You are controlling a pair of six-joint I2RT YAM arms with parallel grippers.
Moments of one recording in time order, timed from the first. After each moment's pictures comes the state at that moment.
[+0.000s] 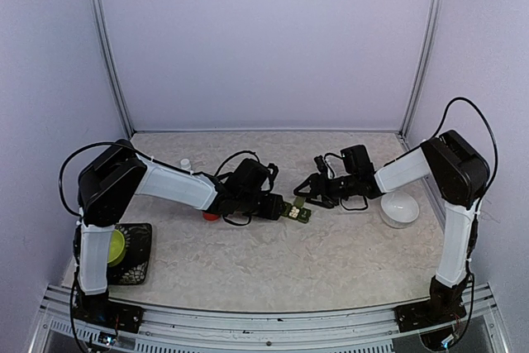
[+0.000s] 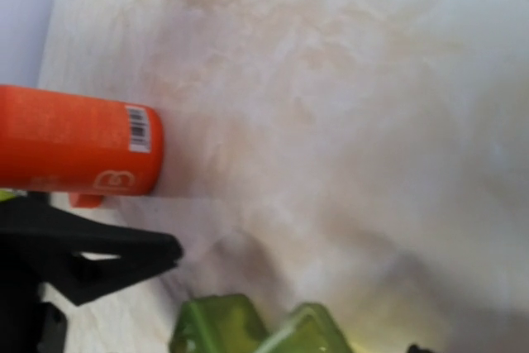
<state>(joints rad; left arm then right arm) -0.89 2.12 1.30 0.06 -0.03 -0.44 0.45 2.00 1.02 0.28 -0.69 0.62</state>
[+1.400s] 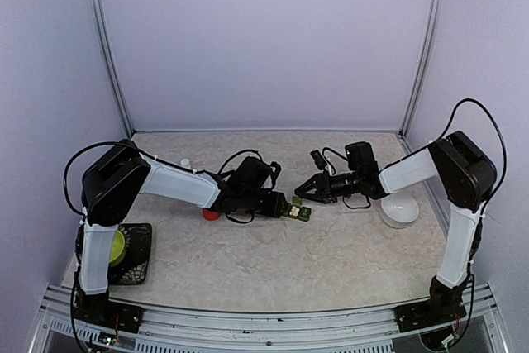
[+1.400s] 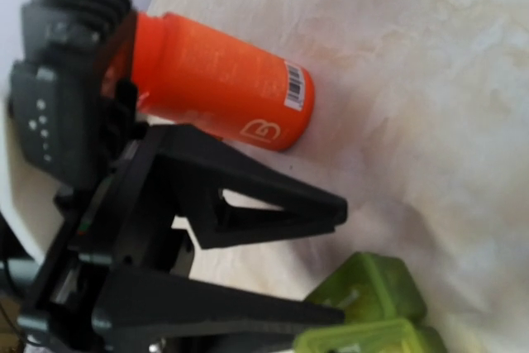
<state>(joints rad) -0.88 2.15 1.35 0.06 0.00 -0.45 0.45 1.94 0.98 0.38 -0.88 0.56</state>
